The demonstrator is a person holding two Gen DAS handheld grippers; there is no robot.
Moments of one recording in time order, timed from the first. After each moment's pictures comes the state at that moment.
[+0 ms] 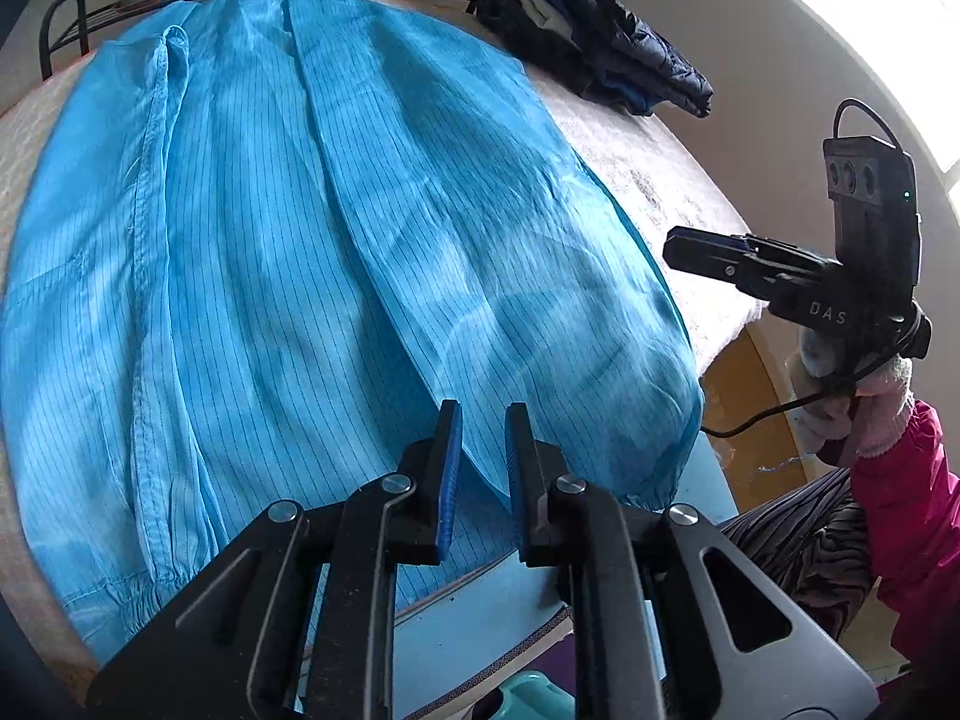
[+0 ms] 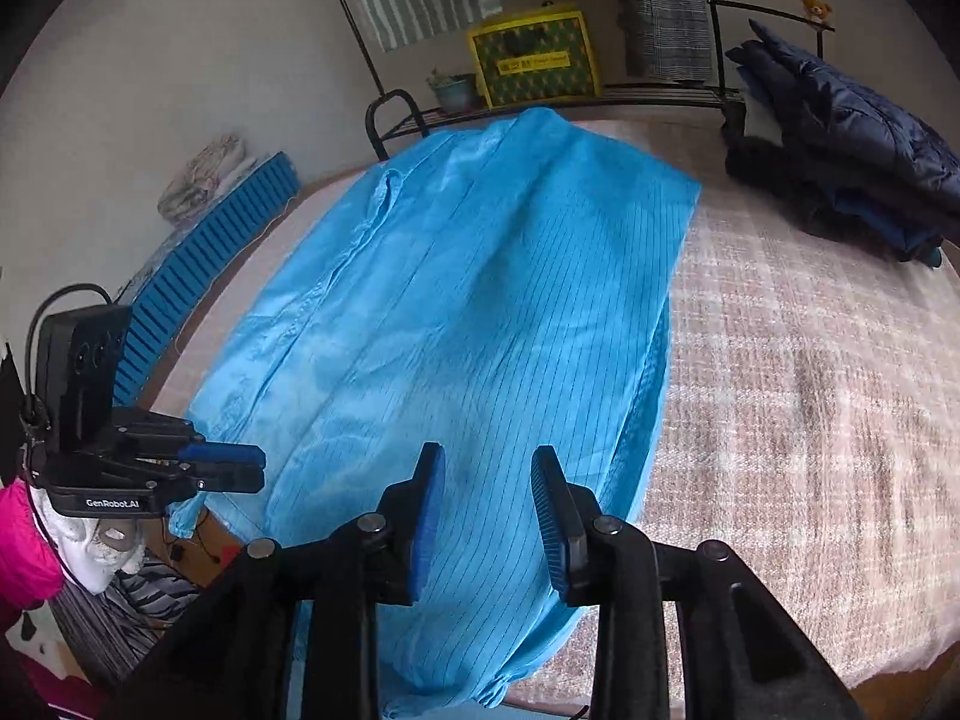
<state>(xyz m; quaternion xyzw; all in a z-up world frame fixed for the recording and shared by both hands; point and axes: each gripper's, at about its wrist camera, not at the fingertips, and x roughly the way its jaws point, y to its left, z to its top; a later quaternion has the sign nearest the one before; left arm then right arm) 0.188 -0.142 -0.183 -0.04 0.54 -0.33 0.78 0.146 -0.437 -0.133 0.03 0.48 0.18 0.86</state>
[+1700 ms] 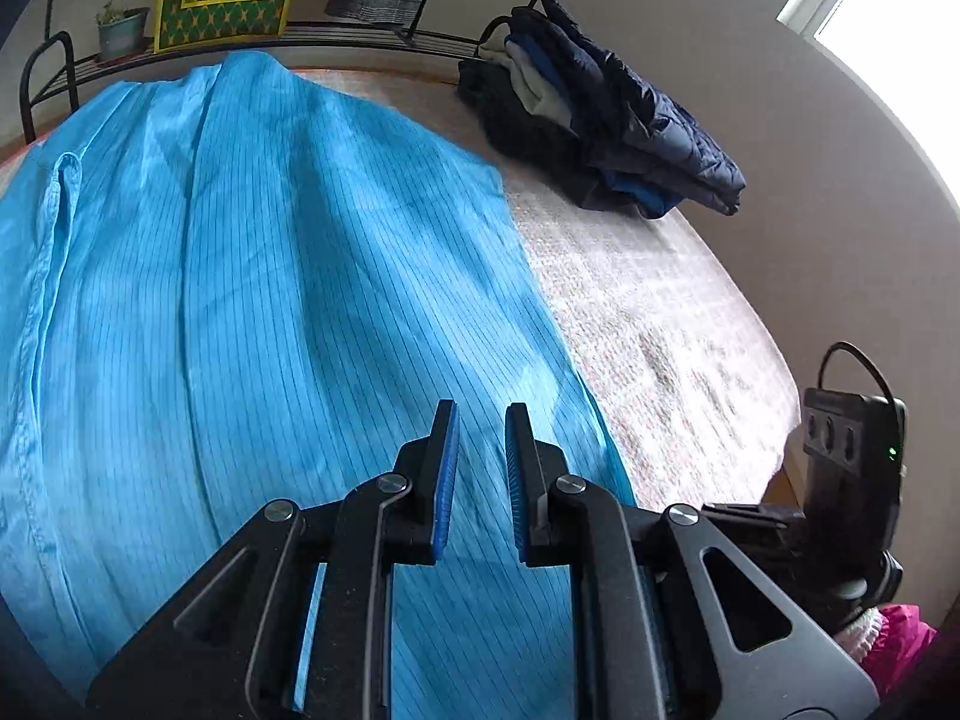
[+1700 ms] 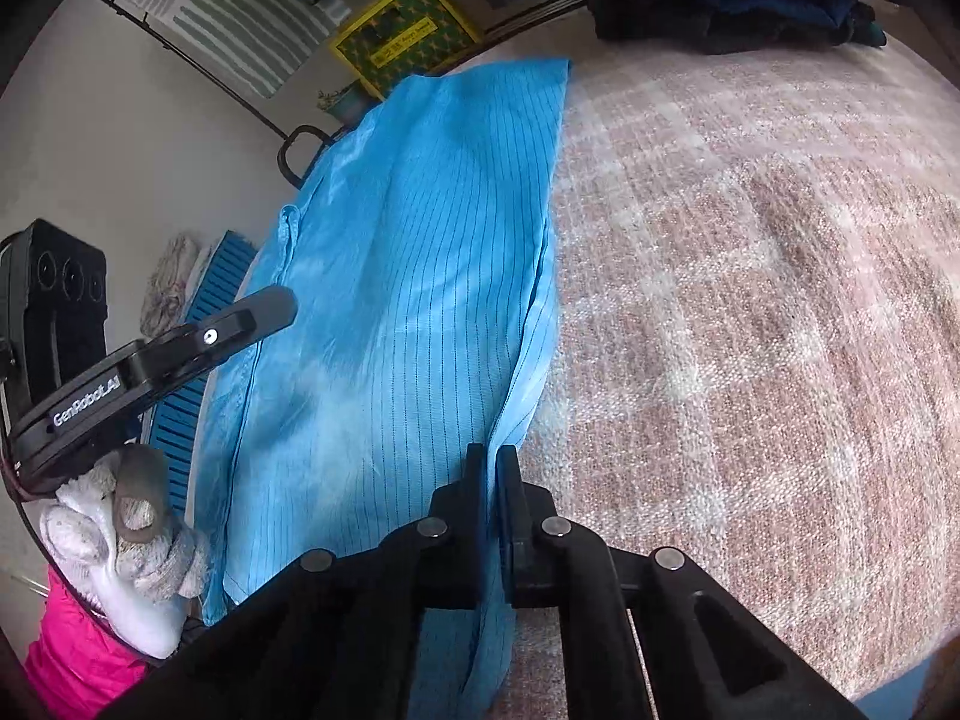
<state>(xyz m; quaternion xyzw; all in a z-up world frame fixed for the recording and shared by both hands) 0.316 -0.275 -0.177 -0.05 0.49 -0.31 0.82 0.174 -0.505 -0.203 0.23 0.51 0.13 0.82</state>
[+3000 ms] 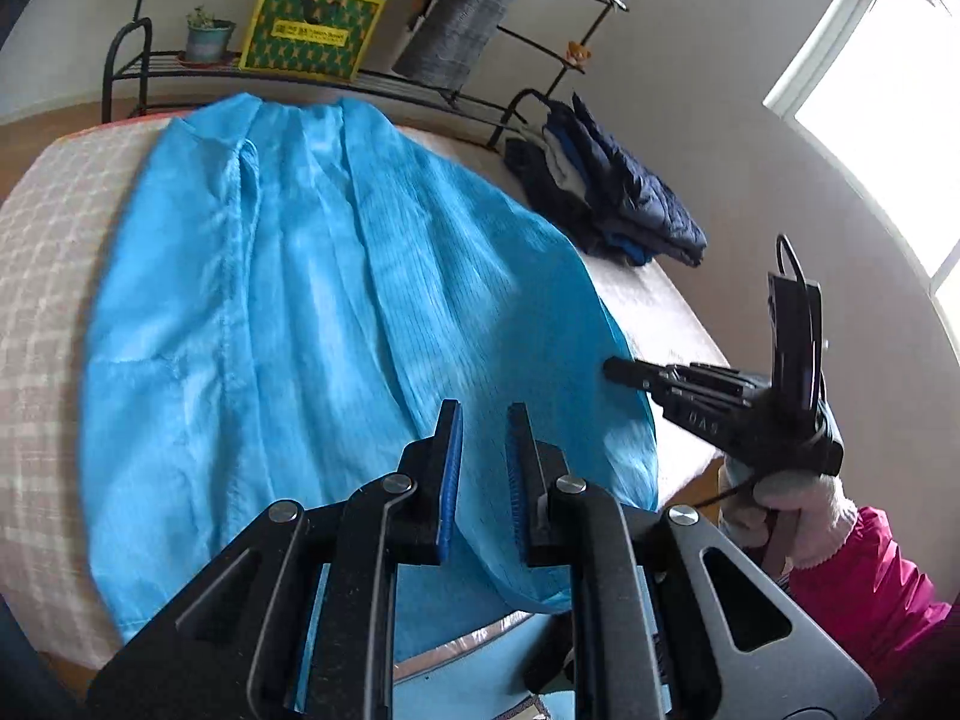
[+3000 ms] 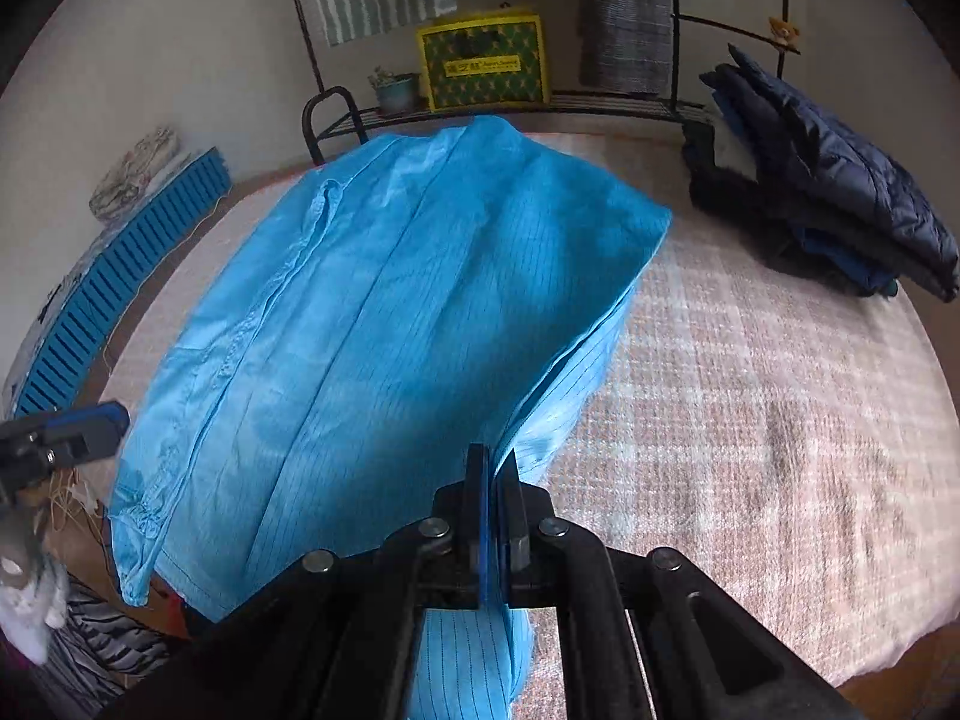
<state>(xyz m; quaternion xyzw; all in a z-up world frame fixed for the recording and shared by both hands) 0.206 -0.093 -0.103 -0.13 0.42 -0.29 0.85 0.185 -0.399 -0.128 -0.01 0.47 0.10 0.88</state>
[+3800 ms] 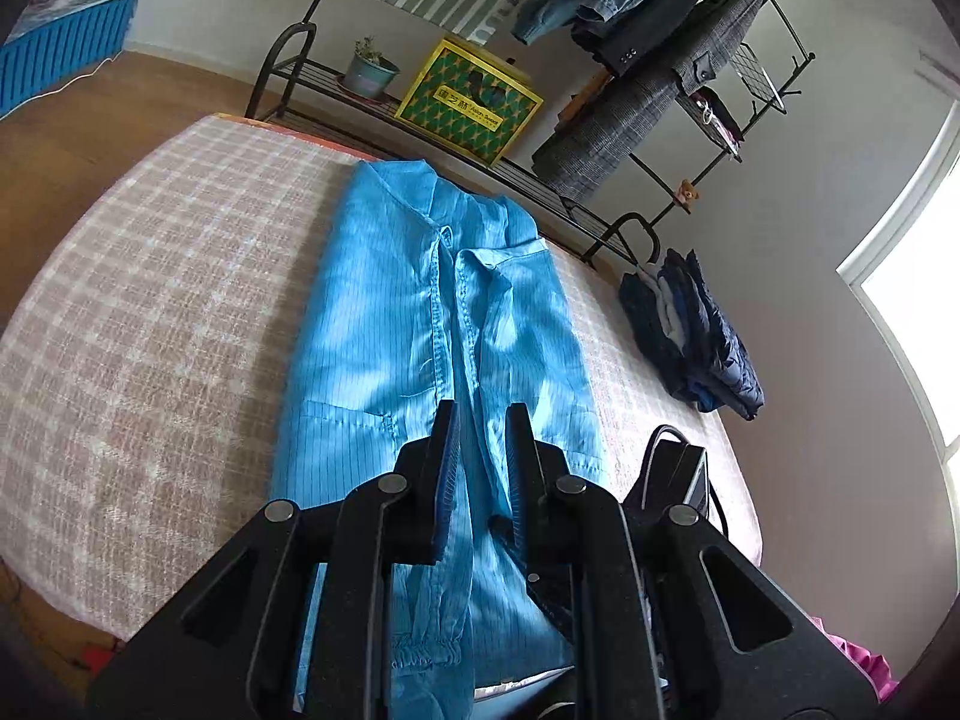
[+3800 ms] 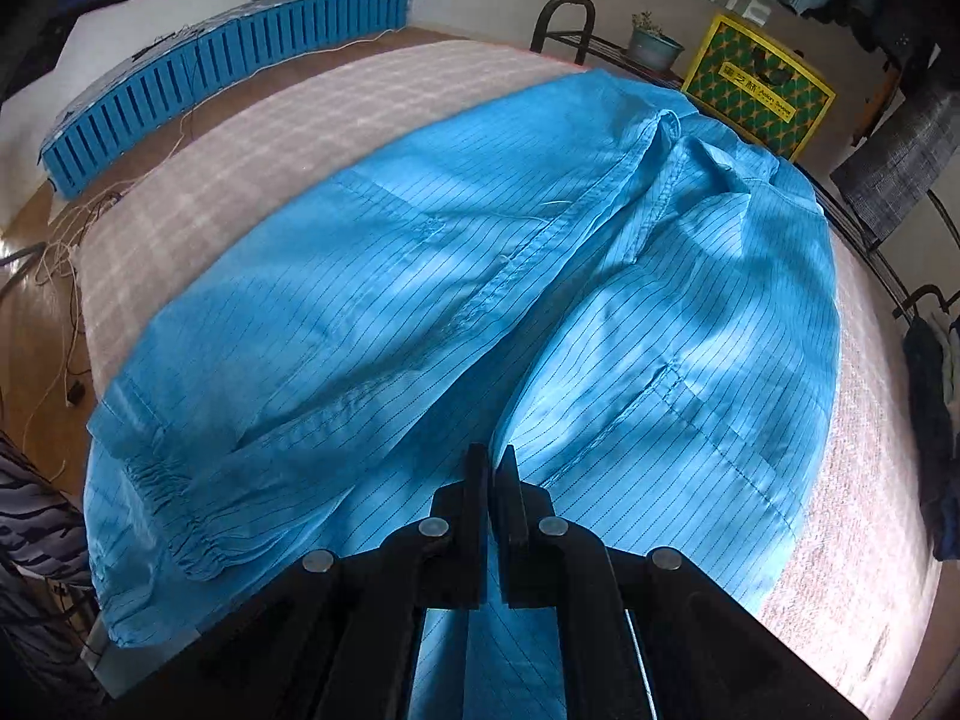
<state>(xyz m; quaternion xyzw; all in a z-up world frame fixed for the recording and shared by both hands) 0.224 0.052 -0.111 -0.25 0.39 -0.17 0.87 0.192 -0.186 -0.204 -0.22 0.49 0.24 0.81</state>
